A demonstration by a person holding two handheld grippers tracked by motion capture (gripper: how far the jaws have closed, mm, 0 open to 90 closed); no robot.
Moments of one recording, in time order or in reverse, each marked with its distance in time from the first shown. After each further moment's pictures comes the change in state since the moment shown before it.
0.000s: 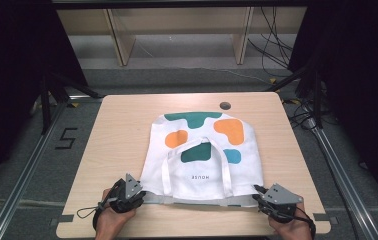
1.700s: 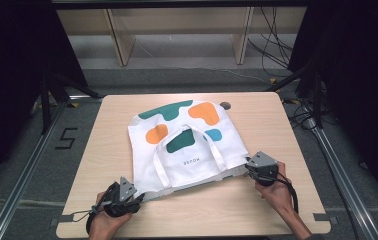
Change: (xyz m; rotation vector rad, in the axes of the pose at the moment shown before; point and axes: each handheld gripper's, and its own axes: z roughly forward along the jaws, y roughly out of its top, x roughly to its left) left arm 0.000 -0.011 -0.012 0.047 -0.006 -0.061; right arm -0.047 0.040 0.074 0.076 -0.085 -0.055
